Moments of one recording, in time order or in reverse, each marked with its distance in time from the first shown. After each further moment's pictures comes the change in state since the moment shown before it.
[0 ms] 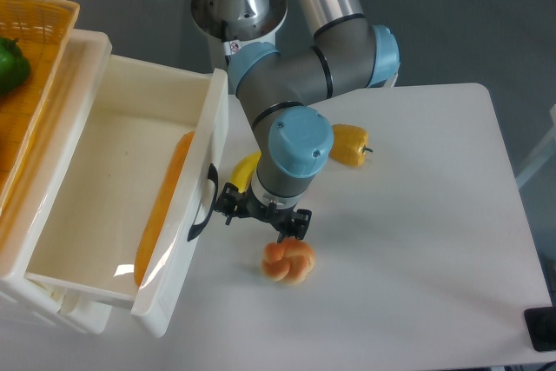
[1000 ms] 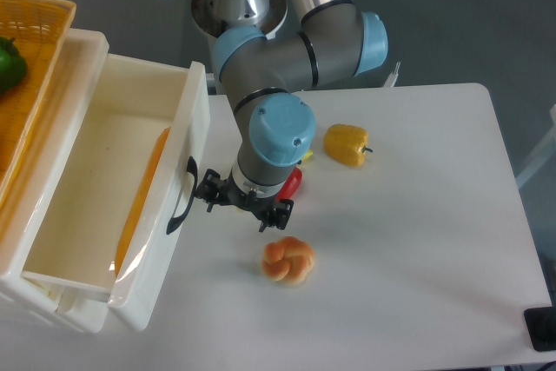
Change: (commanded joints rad) arm -0.029 0.044 -0.002 -0.057 -0.017 -0.003
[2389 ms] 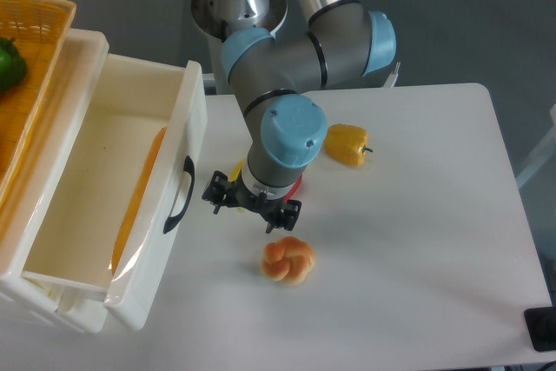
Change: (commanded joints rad) arm 0.020 -0.041 0.011 0.005 0.000 0.000
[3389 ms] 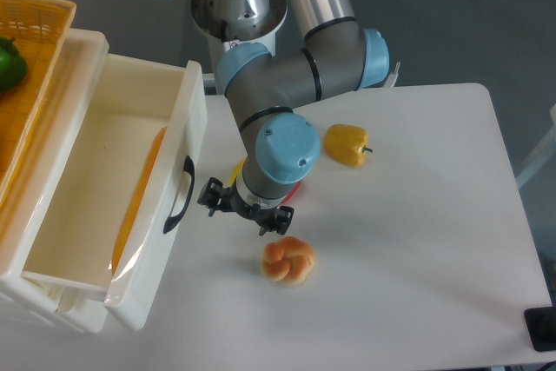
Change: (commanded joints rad) arm -0.018 -0.023 -0.012 -0.003 -0.003 0.002
